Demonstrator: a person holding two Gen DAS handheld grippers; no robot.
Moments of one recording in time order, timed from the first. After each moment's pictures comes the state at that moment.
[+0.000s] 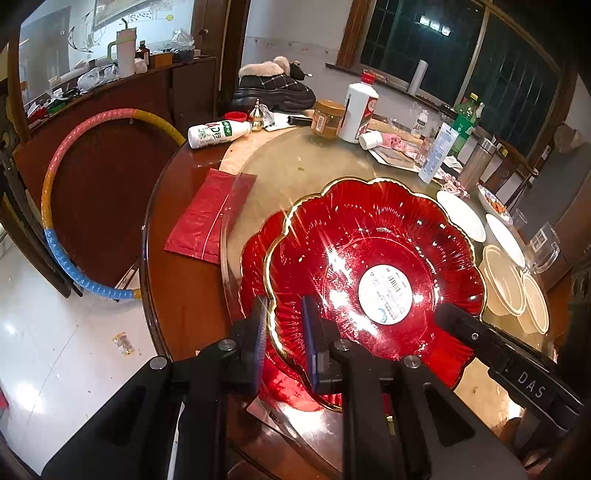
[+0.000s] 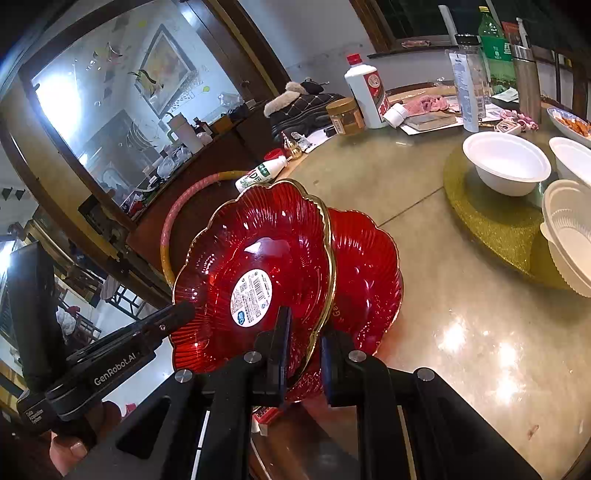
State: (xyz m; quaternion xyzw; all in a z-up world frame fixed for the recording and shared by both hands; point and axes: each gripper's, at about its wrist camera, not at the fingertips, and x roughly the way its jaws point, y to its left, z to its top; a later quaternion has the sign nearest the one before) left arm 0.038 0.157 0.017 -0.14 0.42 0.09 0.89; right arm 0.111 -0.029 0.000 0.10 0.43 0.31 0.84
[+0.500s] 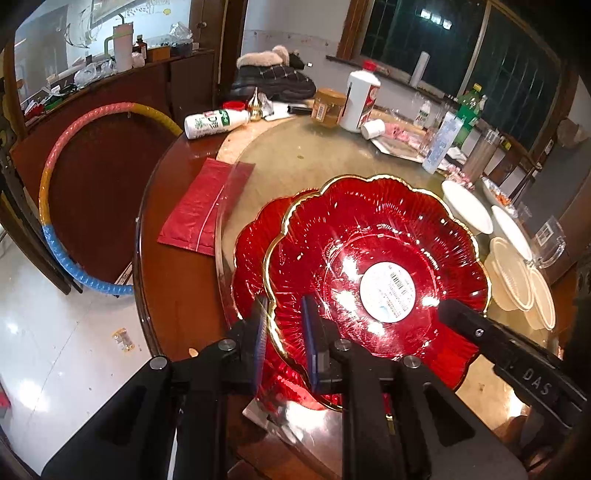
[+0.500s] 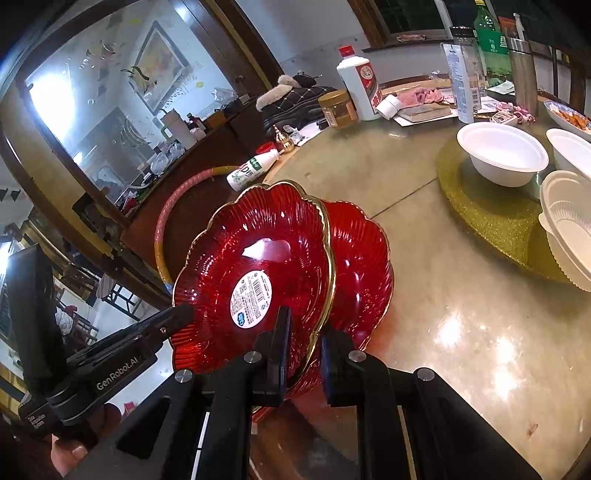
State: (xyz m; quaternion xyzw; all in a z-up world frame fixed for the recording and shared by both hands) left arm 0.055 0.155 -0.001 -0.14 0.44 0.09 0.88; right arm 0.122 -0.028 -0.012 0.10 0.45 0.30 0.84
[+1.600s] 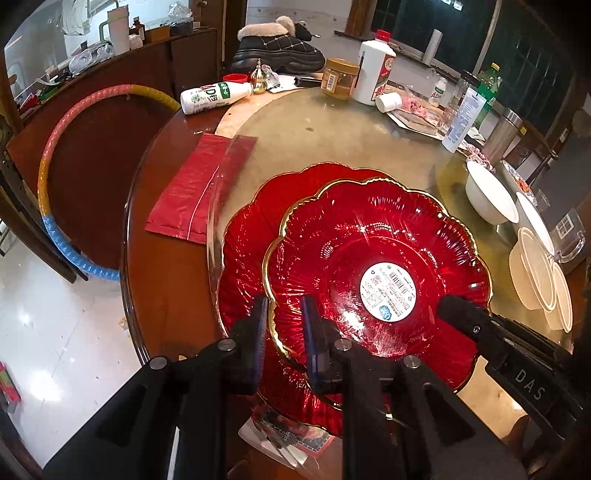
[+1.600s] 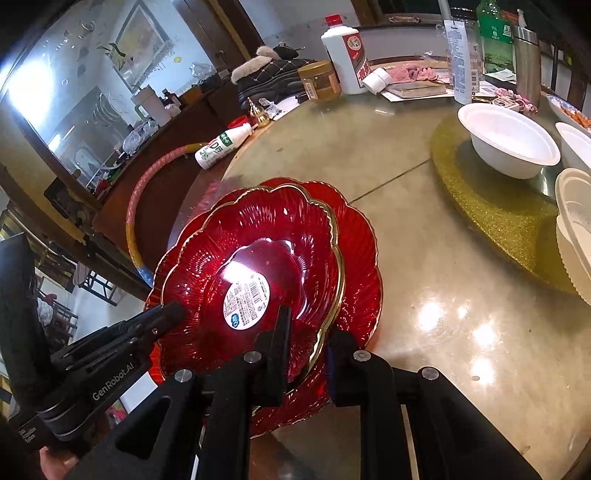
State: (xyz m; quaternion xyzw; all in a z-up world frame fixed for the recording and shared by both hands) left arm 0.078 0.157 -0.025 -0.13 0.47 0.11 0.86; right arm 0.146 -0.009 -0.036 0.05 0.49 0.27 0.83
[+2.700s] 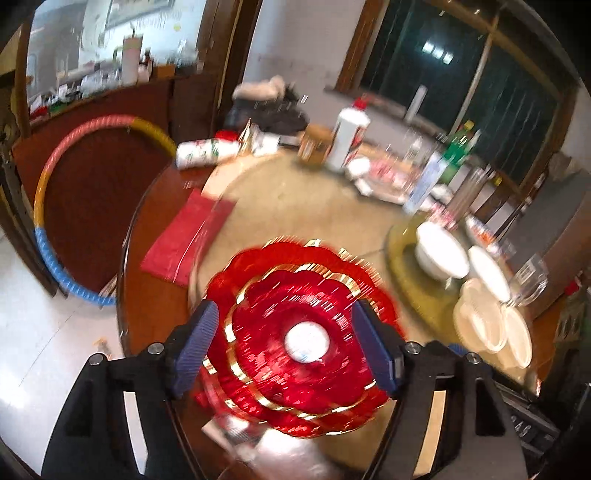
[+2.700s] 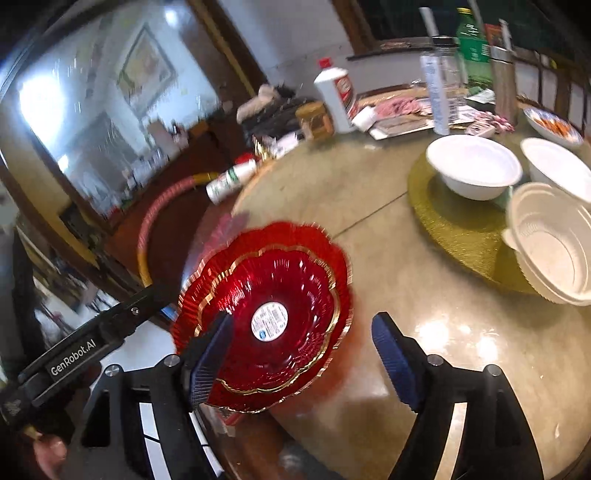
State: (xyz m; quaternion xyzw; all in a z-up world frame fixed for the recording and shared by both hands) left arm 0.049 0.133 0.041 -0.17 0.35 0.09 0.92; right arm 0.119 -0.081 0.009 0.13 0.42 0.27 0.86
